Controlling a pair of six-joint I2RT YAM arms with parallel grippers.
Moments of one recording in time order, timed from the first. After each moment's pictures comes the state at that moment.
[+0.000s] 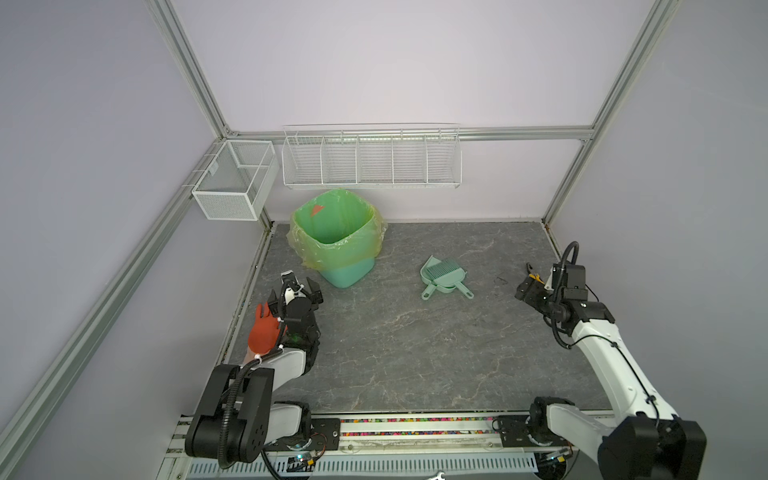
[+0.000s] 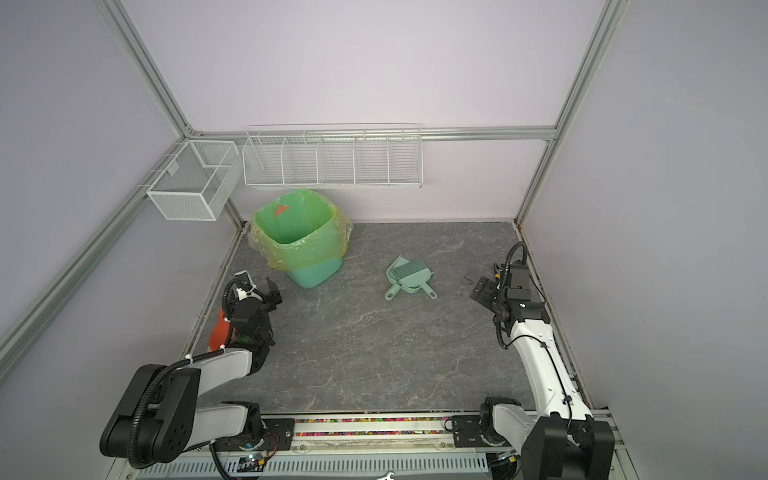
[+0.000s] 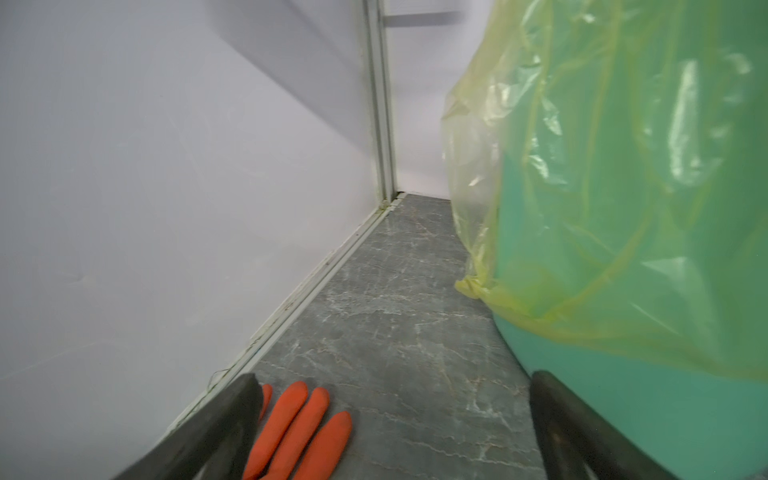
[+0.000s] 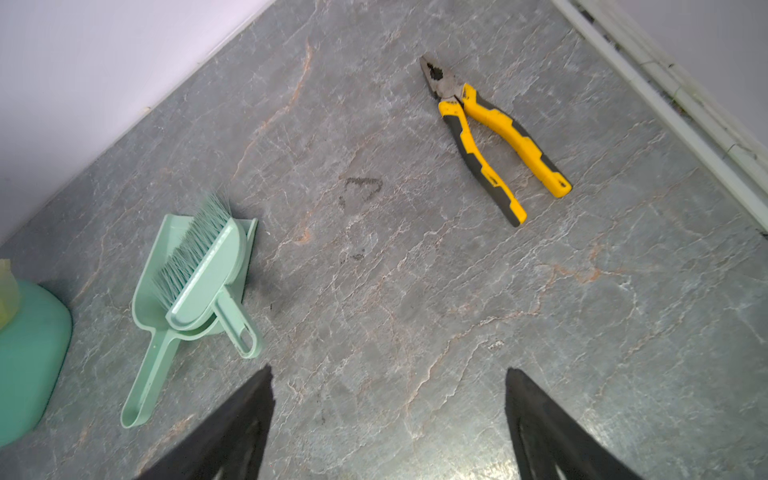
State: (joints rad) left arm -0.17 1.30 0.28 0.87 -0.52 0.00; right arm -0.06 1.08 0.84 -0.59 0.02 0.50
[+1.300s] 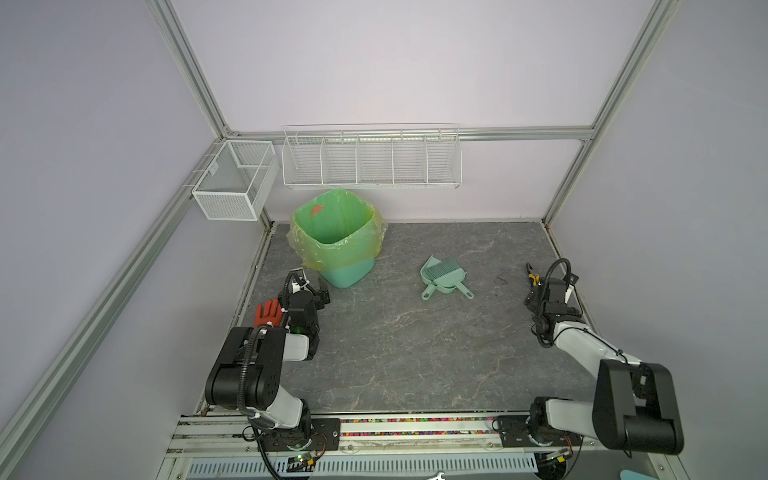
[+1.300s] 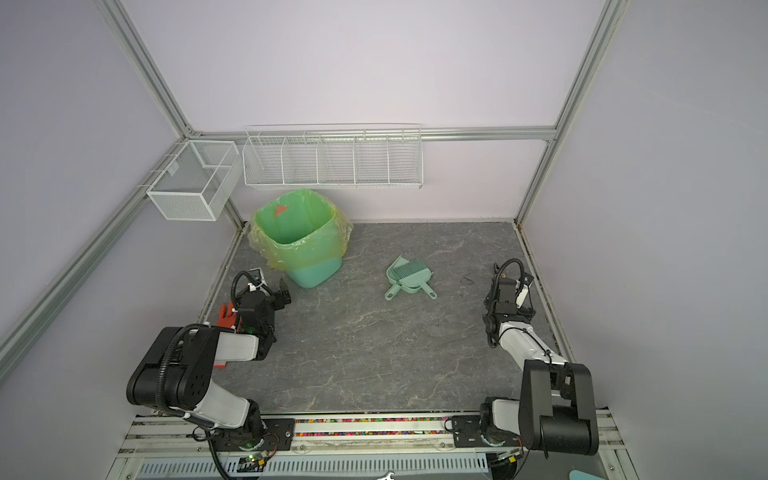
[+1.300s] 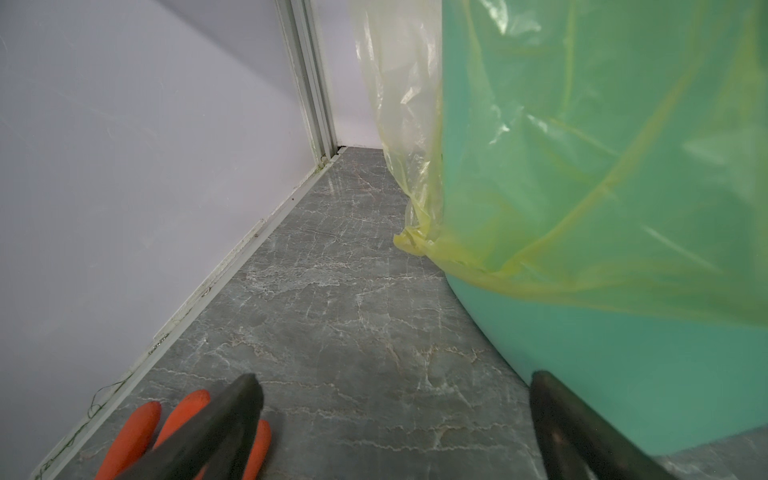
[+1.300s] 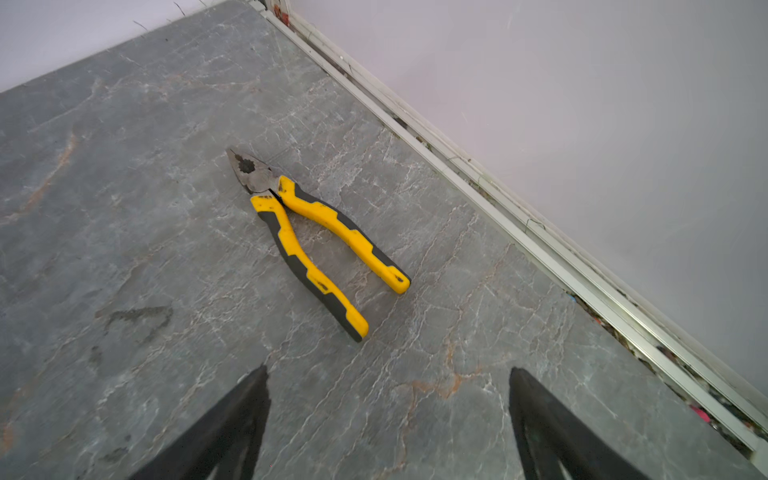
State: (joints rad) left arm -0.11 1.56 0.36 0.95 -0.34 -0.03; right arm -0.07 1.29 0.51 0.09 0.51 0.41
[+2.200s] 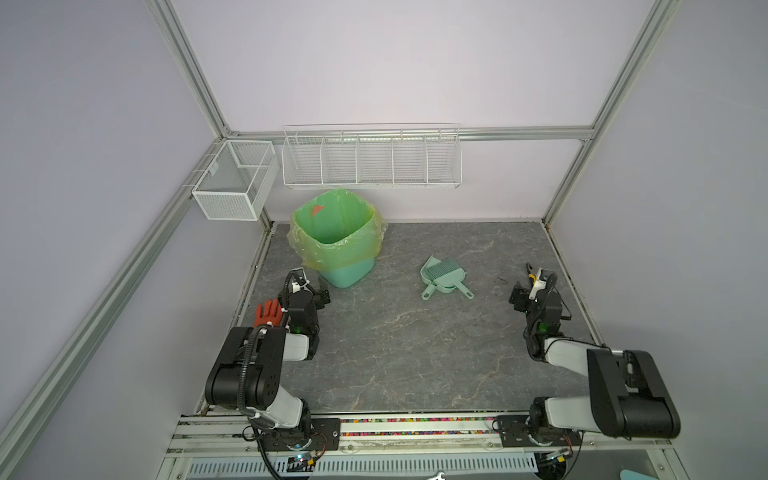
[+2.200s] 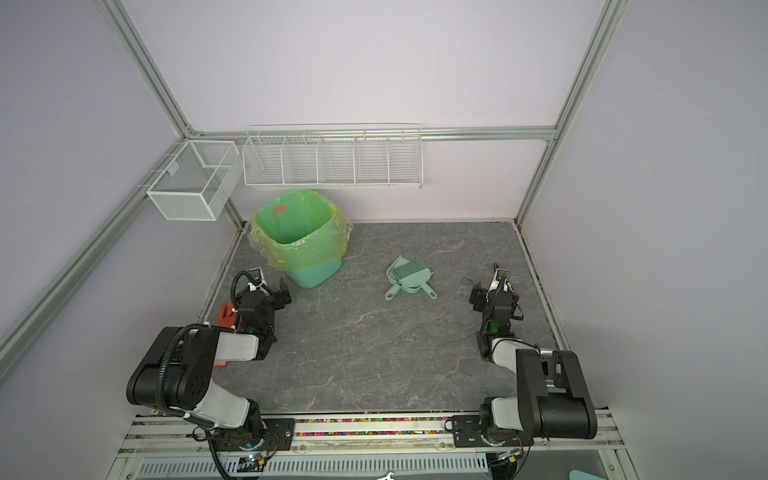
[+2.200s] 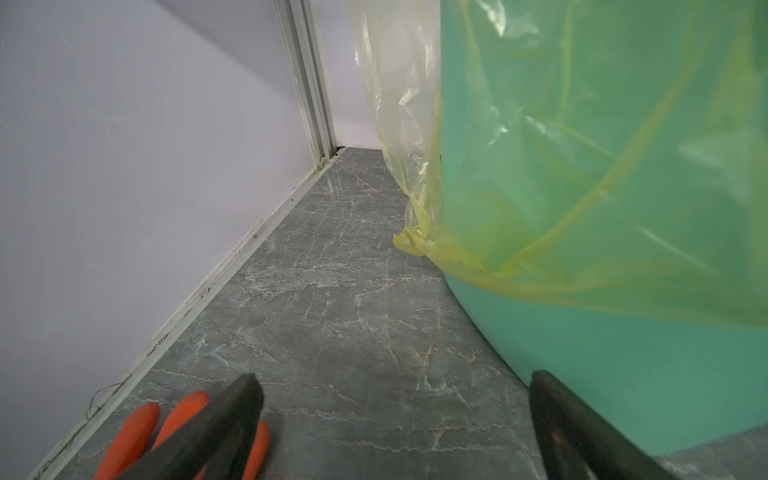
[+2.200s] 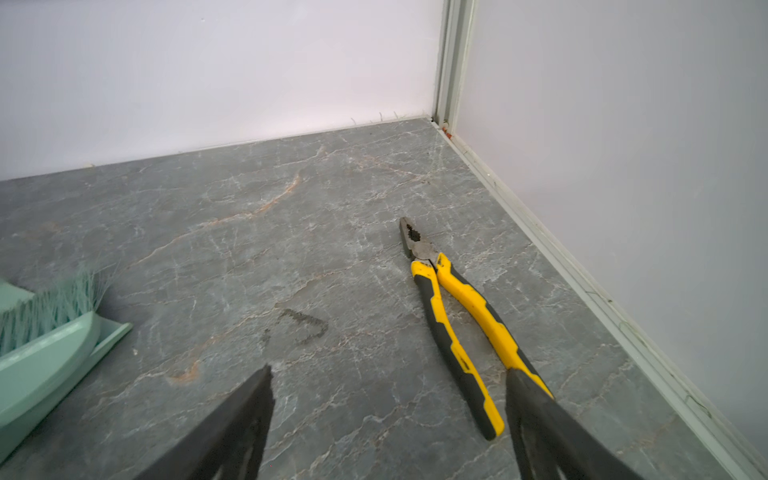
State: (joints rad) left arm -0.11 1.56 0.36 0.95 -0.34 -0.03; right arm -0.02 1.43 0.33 0.76 0.21 0.09
